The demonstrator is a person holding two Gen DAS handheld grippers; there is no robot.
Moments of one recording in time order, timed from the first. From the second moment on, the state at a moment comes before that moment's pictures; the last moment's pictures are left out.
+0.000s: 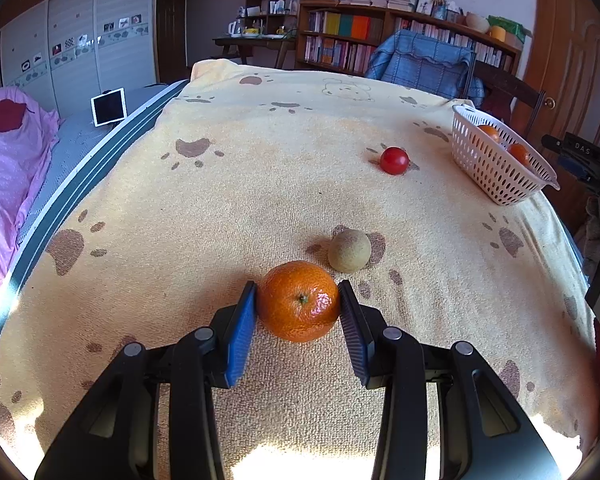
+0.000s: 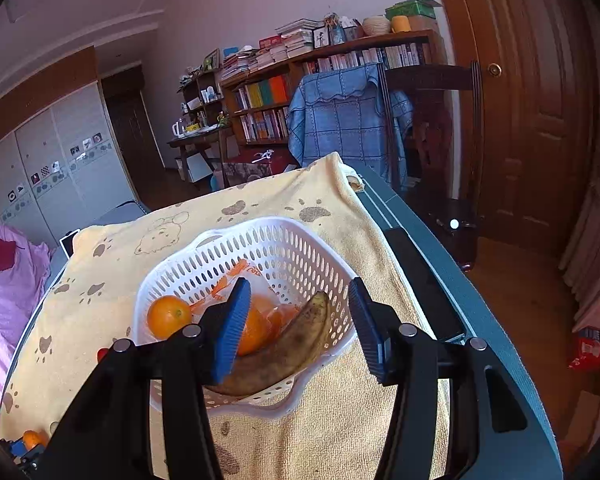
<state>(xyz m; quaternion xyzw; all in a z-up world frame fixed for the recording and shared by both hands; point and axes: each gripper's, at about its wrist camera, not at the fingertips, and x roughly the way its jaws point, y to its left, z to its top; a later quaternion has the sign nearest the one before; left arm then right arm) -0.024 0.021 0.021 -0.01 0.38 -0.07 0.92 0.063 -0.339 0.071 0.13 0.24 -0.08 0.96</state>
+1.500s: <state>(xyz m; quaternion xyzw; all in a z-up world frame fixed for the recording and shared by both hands) 0.040 -0.141 0.096 0.04 0.32 -0.23 0.92 0.034 -0.356 0.063 0.17 0.19 -0.13 0.96</state>
